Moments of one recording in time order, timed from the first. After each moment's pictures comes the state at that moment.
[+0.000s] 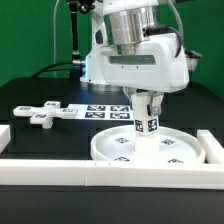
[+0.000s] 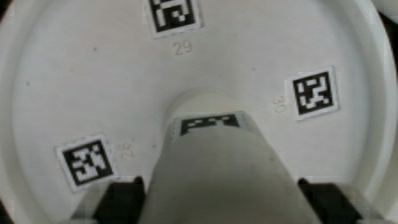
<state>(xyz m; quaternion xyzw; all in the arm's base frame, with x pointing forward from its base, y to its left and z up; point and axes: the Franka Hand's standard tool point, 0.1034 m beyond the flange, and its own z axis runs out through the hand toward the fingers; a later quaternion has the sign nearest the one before) 0.561 0.032 0.072 -0.80 0.59 0.02 0.10</state>
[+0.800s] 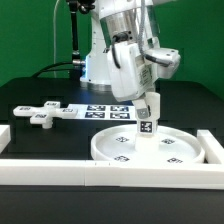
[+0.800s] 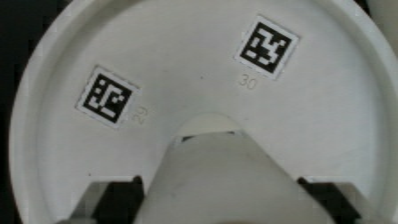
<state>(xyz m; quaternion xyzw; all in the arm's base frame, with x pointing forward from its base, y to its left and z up) 0.563 0.035 0.072 -0.53 0.84 0.08 0.12</state>
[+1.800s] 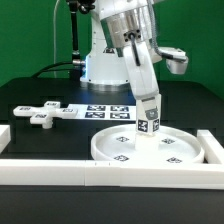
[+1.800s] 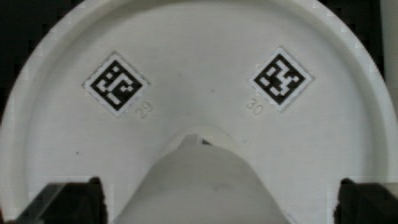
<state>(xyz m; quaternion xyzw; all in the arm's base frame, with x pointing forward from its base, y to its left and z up) 0.564 0.039 0.073 -0.70 0.70 0.07 0.13</state>
